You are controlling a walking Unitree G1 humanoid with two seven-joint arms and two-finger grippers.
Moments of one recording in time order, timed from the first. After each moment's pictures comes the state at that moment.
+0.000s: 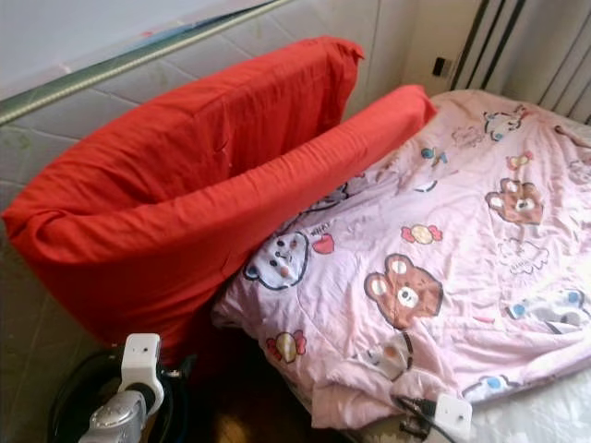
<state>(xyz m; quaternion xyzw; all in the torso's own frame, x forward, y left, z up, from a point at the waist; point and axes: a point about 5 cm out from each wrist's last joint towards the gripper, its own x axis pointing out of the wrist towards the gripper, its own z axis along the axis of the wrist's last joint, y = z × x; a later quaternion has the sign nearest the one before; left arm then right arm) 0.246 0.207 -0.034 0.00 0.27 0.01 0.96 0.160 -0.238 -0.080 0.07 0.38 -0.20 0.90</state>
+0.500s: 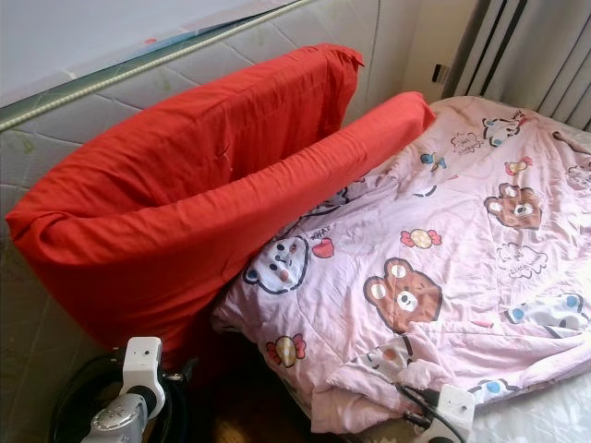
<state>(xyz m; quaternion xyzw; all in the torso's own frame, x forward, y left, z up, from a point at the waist) 0.242 0.204 -0.037 0.00 0.27 0.01 0.96 0.177 -0.240 -0.072 0.07 0.36 -0.20 0.91</state>
